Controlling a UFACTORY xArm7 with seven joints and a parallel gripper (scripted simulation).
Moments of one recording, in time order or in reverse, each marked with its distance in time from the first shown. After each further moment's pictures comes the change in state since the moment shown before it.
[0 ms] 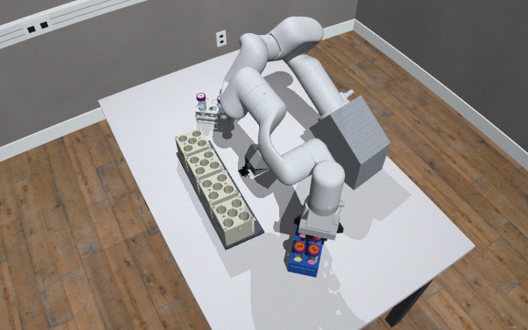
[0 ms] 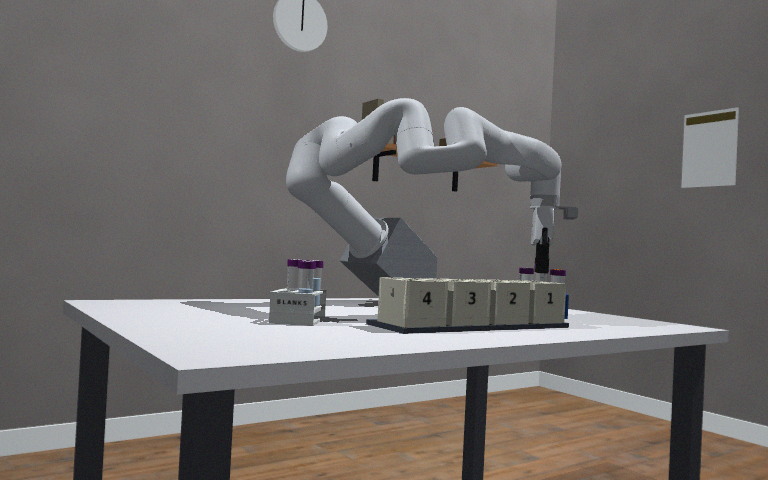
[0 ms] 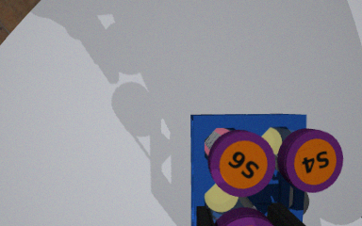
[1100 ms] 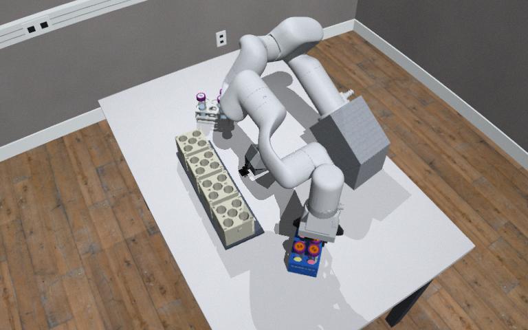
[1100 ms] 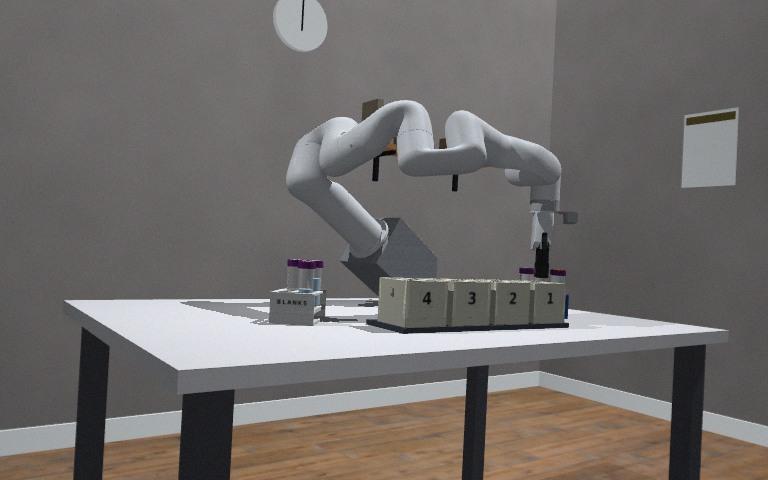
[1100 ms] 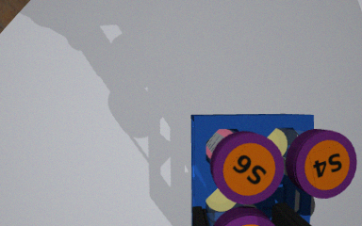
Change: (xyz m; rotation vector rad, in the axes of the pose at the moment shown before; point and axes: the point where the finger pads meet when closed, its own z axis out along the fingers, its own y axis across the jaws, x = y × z) arm 0.000 0.000 0.013 0.000 0.000 0.000
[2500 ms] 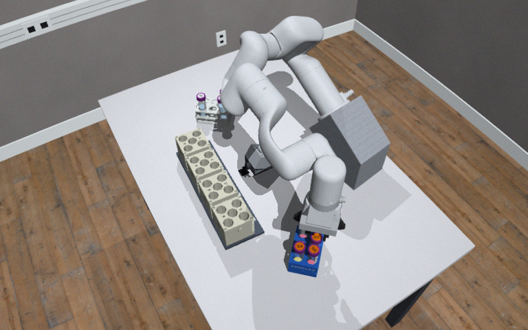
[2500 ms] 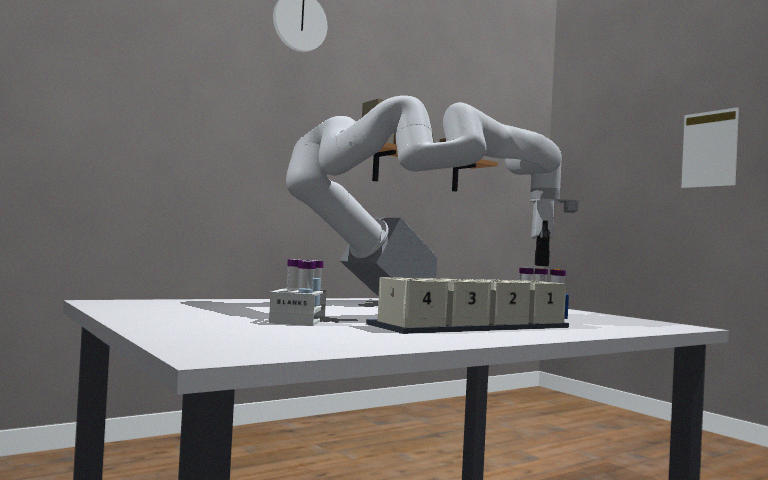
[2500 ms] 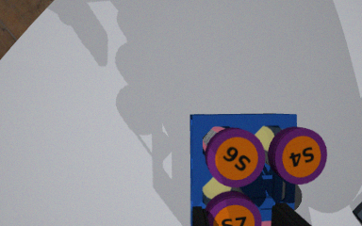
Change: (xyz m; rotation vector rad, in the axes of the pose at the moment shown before) arm 0.000 0.000 -0.031 0.000 0.000 0.000
